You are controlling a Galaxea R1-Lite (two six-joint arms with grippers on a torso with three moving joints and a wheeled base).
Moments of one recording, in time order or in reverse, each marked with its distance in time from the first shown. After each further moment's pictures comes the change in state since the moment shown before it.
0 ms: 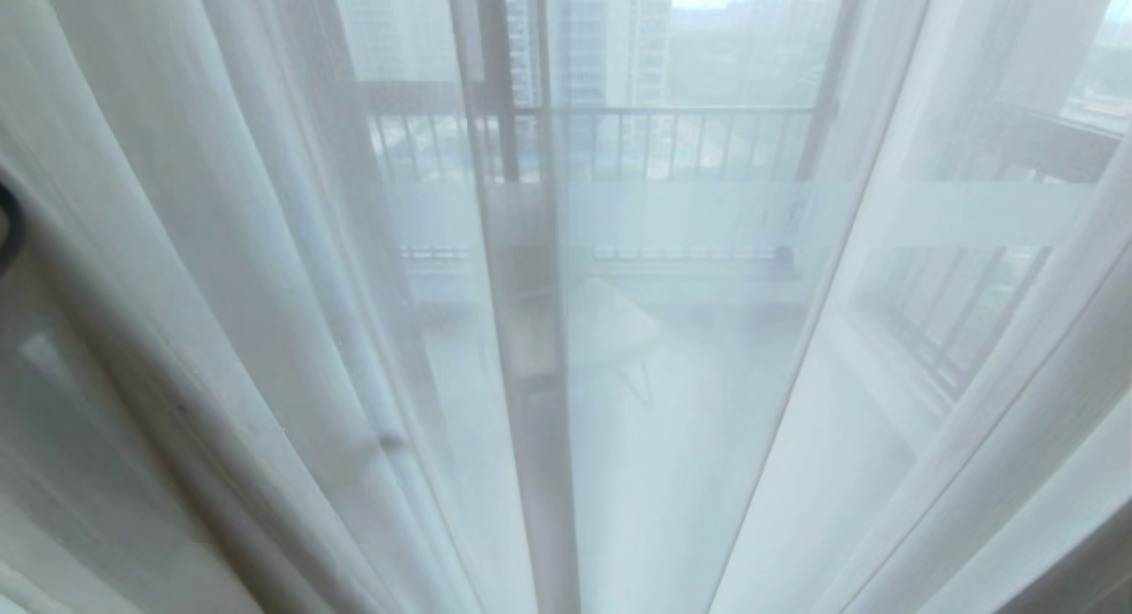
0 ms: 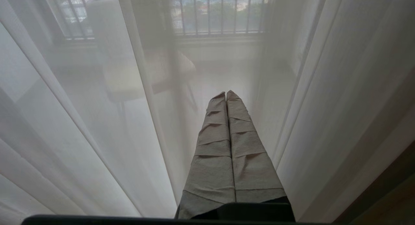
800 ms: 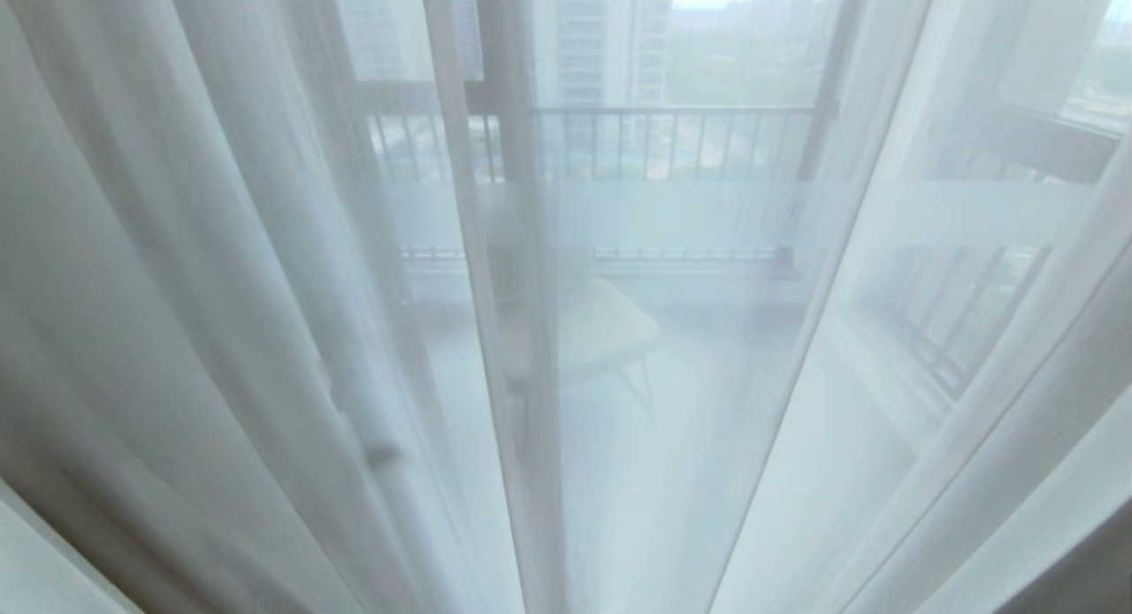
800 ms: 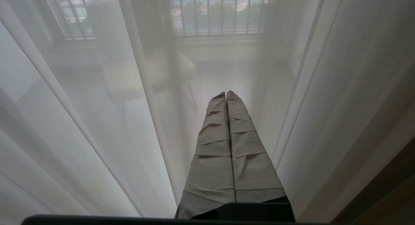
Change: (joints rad) left arm -0.013 -0.234 0.104 0.054 -0.030 0.015; right arm 0.000 0.000 -0.001 0.000 0.000 -0.001
